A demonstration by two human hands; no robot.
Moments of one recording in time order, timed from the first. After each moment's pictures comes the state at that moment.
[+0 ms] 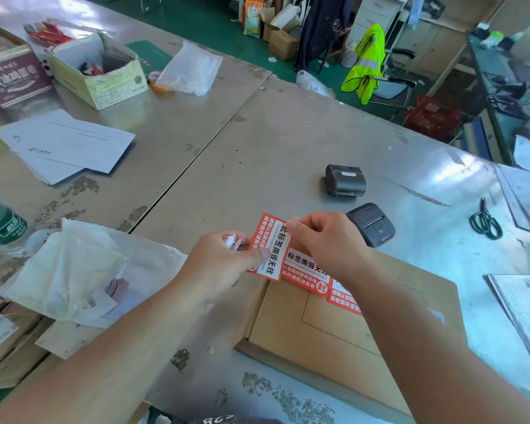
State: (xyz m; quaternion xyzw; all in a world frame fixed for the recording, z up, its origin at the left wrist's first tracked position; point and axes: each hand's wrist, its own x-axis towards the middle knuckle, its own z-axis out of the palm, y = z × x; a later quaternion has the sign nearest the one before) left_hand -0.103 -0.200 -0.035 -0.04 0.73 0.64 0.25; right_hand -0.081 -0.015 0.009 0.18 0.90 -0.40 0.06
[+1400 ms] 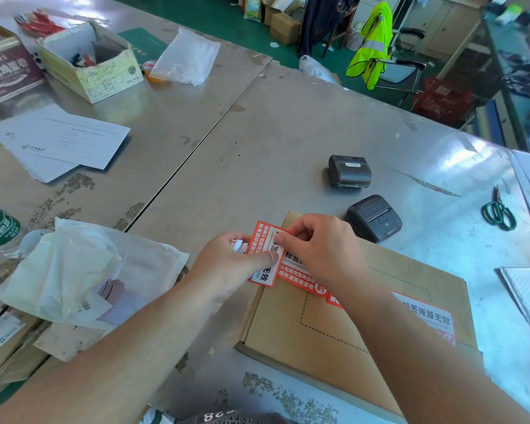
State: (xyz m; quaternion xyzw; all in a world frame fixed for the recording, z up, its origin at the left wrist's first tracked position) left_hand -0.108 -0.177 -0.043 -0.10 0.75 0.59 0.27; right_hand -0.085 -0.013 -0.019 0.15 0.93 -0.34 0.01
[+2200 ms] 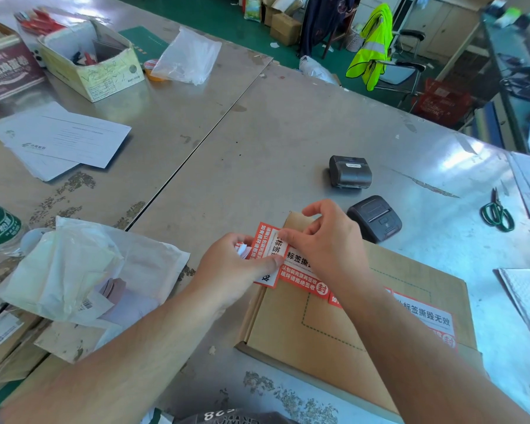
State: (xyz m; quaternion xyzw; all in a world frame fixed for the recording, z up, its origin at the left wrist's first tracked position) left_hand -0.101 -0.179 -0.053 -0.07 0.77 0.58 0.24; right_hand -0.087 -0.014 -0.018 0.21 0.91 -0.36 -0.02
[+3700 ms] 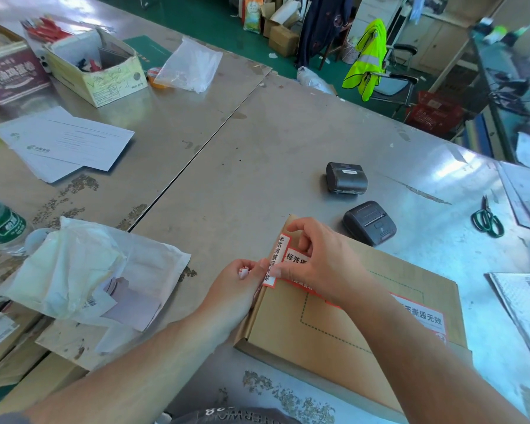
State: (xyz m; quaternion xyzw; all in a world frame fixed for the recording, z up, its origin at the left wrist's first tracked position) left_hand -0.073 -0.177 -0.081 -0.11 0.72 0.63 0.27; right_hand -0.066 -0.009 -0.023 0.05 0.95 -0.32 0.04
